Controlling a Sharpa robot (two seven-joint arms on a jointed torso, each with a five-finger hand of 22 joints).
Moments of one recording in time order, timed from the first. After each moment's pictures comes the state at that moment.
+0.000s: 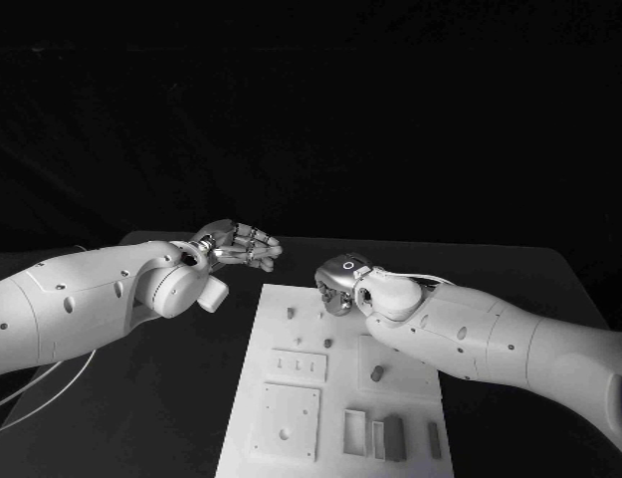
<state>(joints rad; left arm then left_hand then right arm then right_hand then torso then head) 1.37 -0.73 -0.21 1.25 -0.23 -0.16 0.13 1.60 -0.11 0.07 0.29 0.05 0.73 0.19 0.37 0.40 1.04 0.16 0.17 0.12 0.93 0.12 0.38 0.61 0.04 0.90 0.02 0.17 0.74 1.20 -0.30 -0.18 0.96 -1.83 -0.29 -0.16 1.13 -0.10 0.64 -0.28 0.20 0.97 0.13 0.32 0.51 1.22 0.08 0.15 0.29 1.20 -0.03 1.17 0.78 0.23 1.12 0.03 0.74 1.31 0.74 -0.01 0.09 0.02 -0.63</state>
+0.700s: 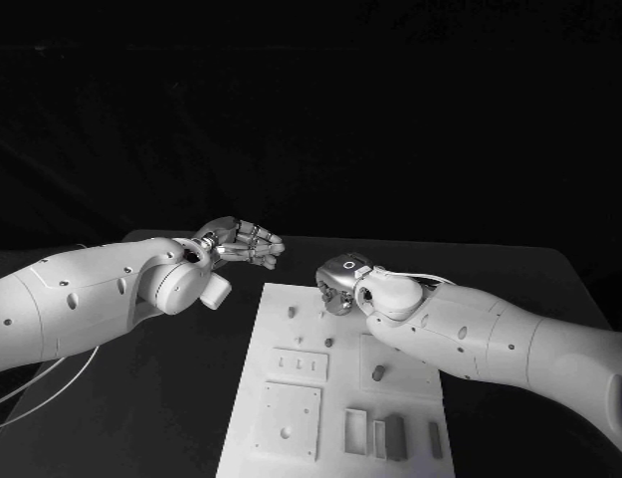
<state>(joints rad) 1.38 -0.73 -0.21 1.25 -0.23 -0.16 0.13 1.60 -0.11 0.07 0.29 0.05 0.73 0.19 0.37 0.40 1.04 0.16 0.17 0.12 0.93 0.12 0.38 0.61 0.04 0.90 0.02 0.17 0.74 1.20 -0.29 -0.18 0.95 -1.82 -0.29 -0.15 1.13 -0.10 0.64 -0.28 0.20 0.96 0.14 0.32 0.51 1.21 0.09 0.14 0.29 1.20 -0.02 1.18 0.78 0.23 1.11 0.03 0.74 1.31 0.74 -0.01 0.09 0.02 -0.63</state>
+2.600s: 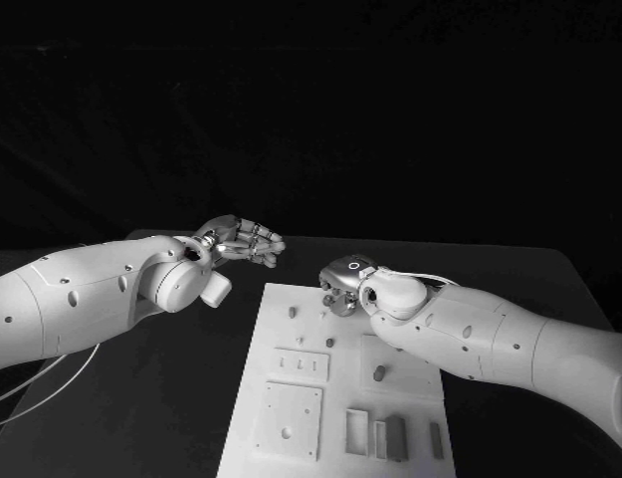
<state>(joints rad) 1.38 -0.73 -0.21 1.25 -0.23 -0.16 0.12 1.59 -0.11 0.07 0.29 0.05 0.72 0.19 0.36 0.39 1.04 0.16 0.17 0.12 0.93 0.12 0.37 0.62 0.04 0.90 0.02 0.17 0.75 1.20 -0.30 -0.18 0.95 -1.79 -0.27 -0.15 1.12 -0.16 0.65 -0.27 0.17 0.83 0.19 0.25 0.46 1.13 0.10 0.08 0.24 1.17 0.02 1.21 0.75 0.22 1.09 0.03 0.75 1.31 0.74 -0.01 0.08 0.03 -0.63</state>
